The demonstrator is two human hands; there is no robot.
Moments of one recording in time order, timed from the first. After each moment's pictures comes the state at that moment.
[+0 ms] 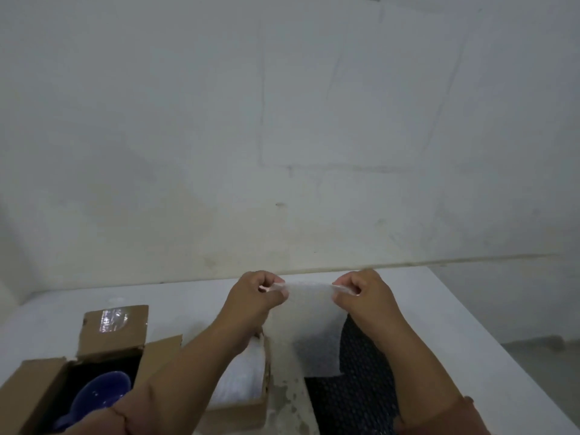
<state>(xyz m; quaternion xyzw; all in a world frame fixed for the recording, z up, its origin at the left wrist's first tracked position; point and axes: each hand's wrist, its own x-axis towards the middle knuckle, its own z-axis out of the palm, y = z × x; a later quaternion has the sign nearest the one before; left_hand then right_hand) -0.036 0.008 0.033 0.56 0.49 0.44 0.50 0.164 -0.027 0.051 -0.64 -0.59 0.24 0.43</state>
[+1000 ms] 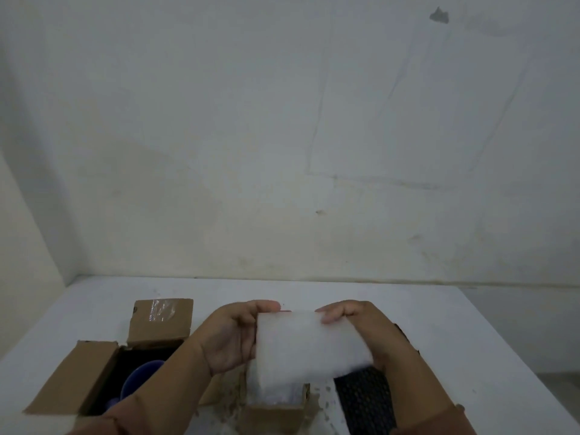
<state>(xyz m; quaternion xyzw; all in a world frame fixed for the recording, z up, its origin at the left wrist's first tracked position) -0.146 0.014 -0.002 0.31 0.34 0.37 0.81 0.095 -0.008 0.031 -0.53 -0.47 0.58 0.39</state>
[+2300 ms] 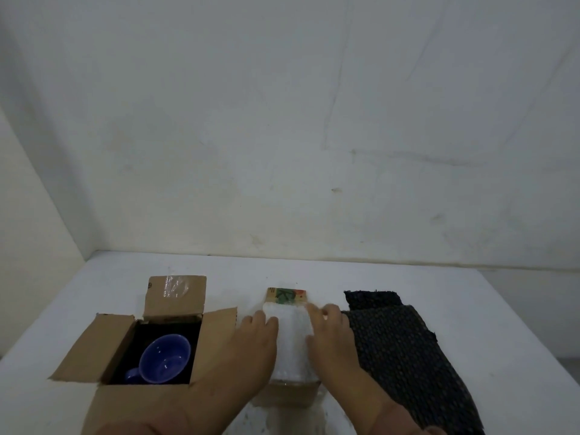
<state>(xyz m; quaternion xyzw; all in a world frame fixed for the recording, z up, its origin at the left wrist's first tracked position) -0.126 -0.015 -0.072 0.80 0.60 0.02 0.06 0.031 -0.011 -0.071 -0.70 -0.70 0.08 0.09</state>
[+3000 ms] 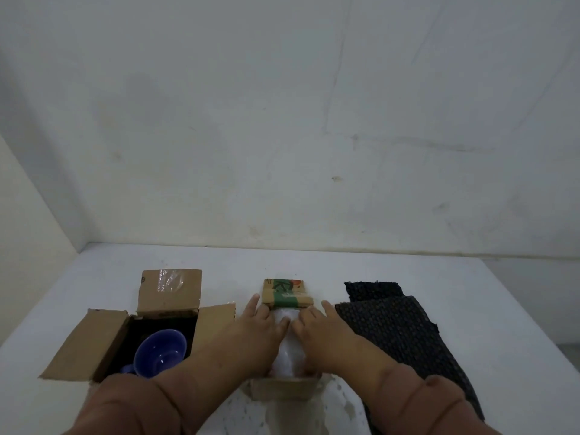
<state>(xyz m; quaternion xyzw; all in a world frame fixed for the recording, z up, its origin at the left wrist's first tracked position) -0.127 0.013 -0.082 0.89 0.43 -0.14 -0.06 0.035 0.009 -0.059 -0.46 -0.87 0.00 -0.19</state>
